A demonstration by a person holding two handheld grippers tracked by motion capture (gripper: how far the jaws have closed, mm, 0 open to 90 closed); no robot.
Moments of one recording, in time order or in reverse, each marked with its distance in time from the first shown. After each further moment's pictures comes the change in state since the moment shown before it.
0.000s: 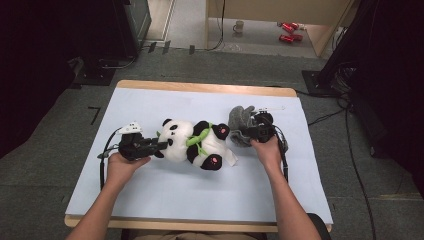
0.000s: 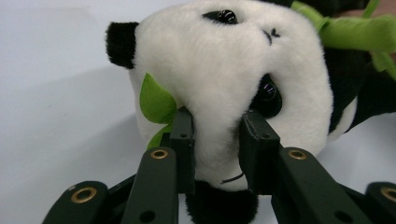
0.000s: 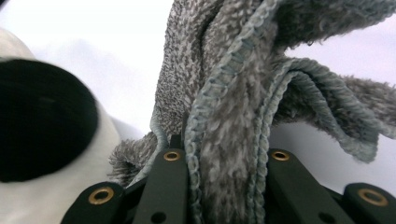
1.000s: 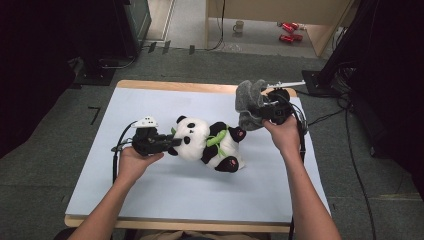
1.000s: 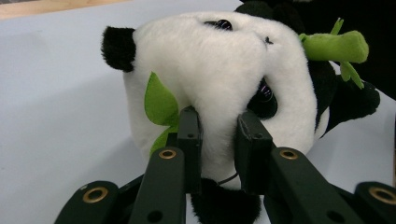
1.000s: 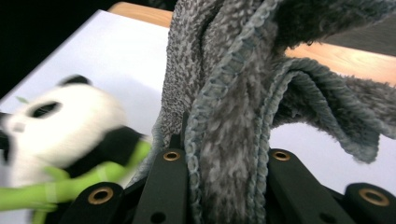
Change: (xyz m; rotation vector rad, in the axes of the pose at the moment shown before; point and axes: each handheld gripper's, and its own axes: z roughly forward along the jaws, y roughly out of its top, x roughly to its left) left arm -0.035 0.034 0.019 0.048 -0.030 0.054; right arm 0.036 0.062 -0.090 -0.086 0.025 -0.129
